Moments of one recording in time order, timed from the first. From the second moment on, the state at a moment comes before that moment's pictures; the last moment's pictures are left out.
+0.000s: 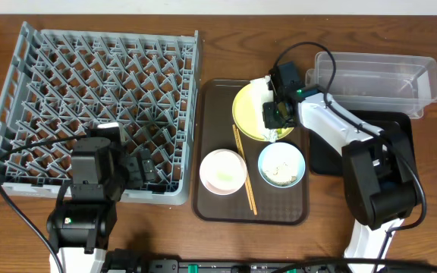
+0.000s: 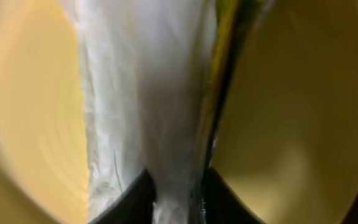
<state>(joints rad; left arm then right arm) -0.03 0.79 0.76 -0.80 -0.01 -0.18 0.37 2.01 1.33 -0.58 -0.02 0.27</state>
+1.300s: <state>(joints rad) -0.03 0.79 0.76 -0.81 -0.01 -0.18 -0.04 1.75 1.42 -0.41 0.22 0.87</state>
